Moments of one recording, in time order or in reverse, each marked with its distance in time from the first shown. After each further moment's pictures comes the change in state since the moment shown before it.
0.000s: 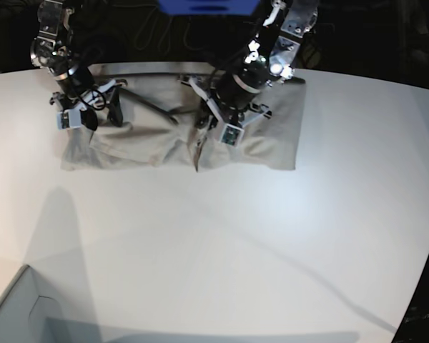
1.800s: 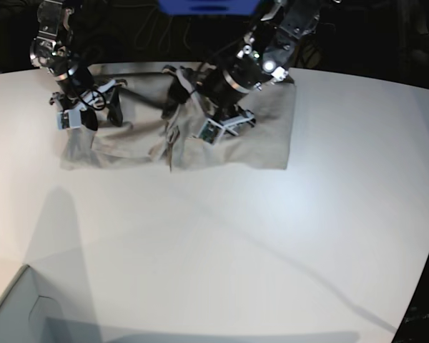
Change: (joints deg) left arm -1.9 -5.0 8.8 3.8 -0.5 -0.4 0.0; right arm 0.0 0.1 0.0 0.3 -0.1 0.0 -0.4
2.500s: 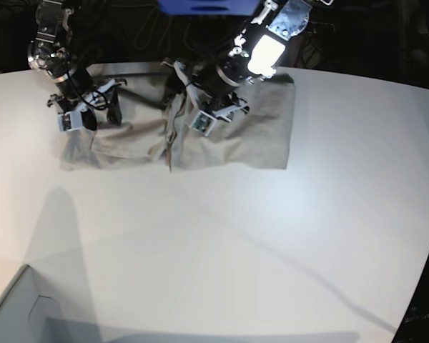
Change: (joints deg) left arm -1.1 2.8 0.9 -8.5 -0.3 -0.2 0.1; right arm -0.9 -0.2 0.1 4.3 -1.6 0.1 -2.7
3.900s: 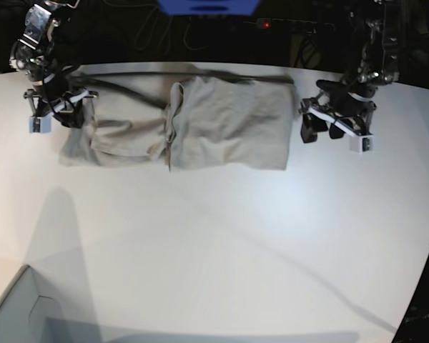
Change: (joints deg) left arm 5.7 -11.2 -35.2 3.2 -22.1 -0.1 0.4; right arm 5.3 -1.9 13.5 -3.1 1.2 -0.1 -9.1
